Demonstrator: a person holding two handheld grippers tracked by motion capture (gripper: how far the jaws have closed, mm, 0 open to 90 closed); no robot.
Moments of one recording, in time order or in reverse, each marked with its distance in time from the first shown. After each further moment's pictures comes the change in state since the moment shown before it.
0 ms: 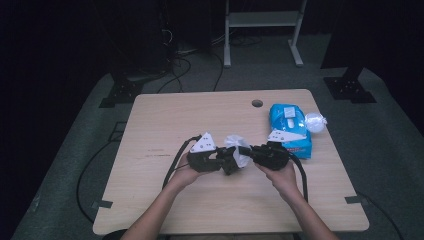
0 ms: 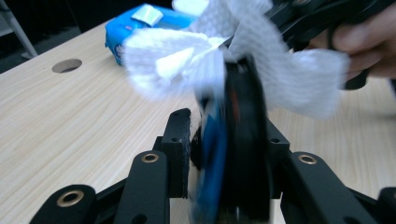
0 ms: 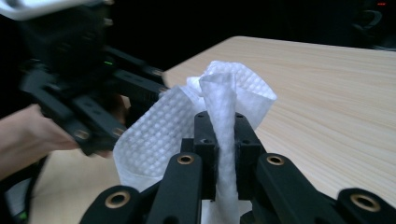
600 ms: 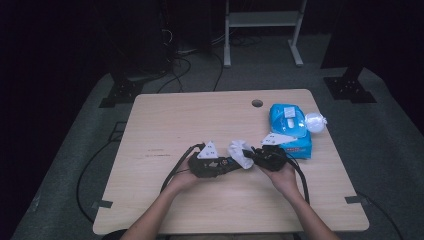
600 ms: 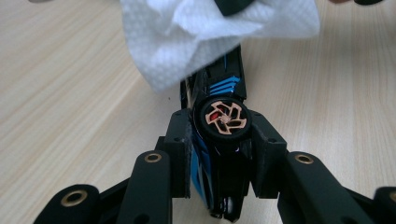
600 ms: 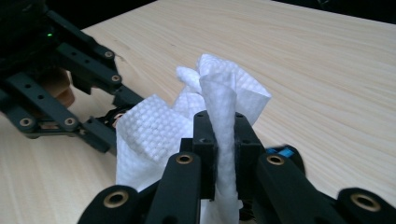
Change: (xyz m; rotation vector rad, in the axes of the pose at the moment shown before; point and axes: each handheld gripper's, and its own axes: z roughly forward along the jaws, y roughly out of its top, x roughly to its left) left arm 0.007 -0.037 0.020 0.175 -0.004 0.003; right arm -0.020 -0.020 0.013 0.158 -0.179 -0.095
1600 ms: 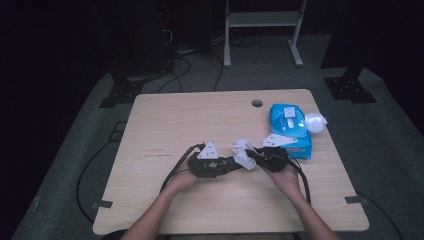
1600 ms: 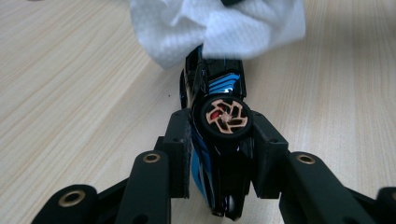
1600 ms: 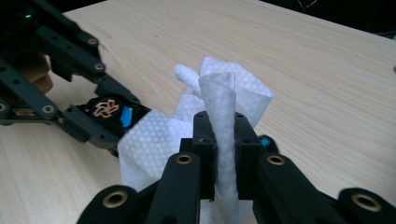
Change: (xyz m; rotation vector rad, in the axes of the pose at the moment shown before) left arm 0.001 0.000 0.000 0.012 0.003 0.009; right arm 0.003 -0.001 -0.003 0.012 -0.072 -0.066
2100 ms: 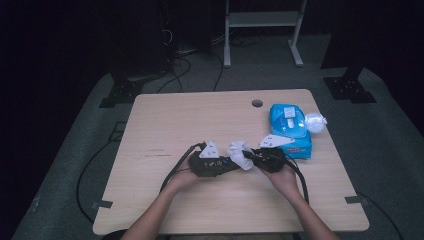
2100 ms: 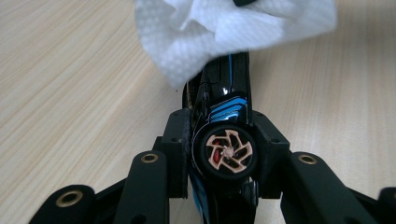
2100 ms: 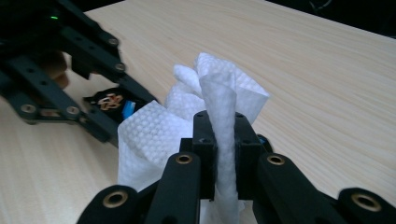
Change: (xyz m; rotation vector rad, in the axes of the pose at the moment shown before) left arm 0.002 0.003 -0.001 0.035 0.017 0.010; right arm 0.003 0.002 0.002 0.000 0.038 -0.012
